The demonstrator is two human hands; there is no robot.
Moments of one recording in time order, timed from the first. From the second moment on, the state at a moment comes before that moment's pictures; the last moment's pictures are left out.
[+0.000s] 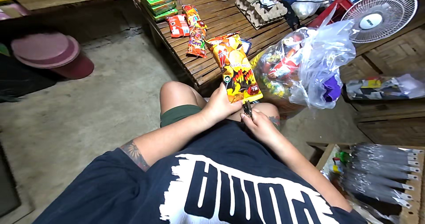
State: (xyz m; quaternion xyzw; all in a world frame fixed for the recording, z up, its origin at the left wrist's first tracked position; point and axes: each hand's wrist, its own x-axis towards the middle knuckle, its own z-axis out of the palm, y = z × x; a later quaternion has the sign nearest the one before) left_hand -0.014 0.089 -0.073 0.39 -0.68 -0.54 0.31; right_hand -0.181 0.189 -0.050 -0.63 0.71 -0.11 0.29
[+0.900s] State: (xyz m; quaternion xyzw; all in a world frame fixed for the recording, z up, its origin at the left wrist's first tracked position) left_hand -0.014 0.090 -0.077 0.39 -0.68 -0.54 0.32; right_hand -0.178 0.188 -0.048 -0.62 0.74 -0.05 0.28
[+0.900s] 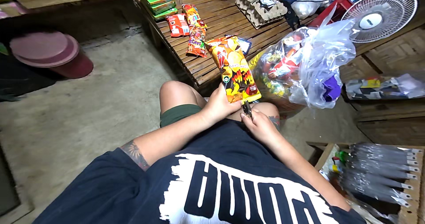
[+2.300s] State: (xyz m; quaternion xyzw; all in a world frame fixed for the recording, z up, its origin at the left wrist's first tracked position) left_hand -0.021 0.096 -0.067 0.31 -0.55 -0.70 0.33; right_hand -0.184 0.187 -0.089 -0.56 0.63 -0.43 0.31
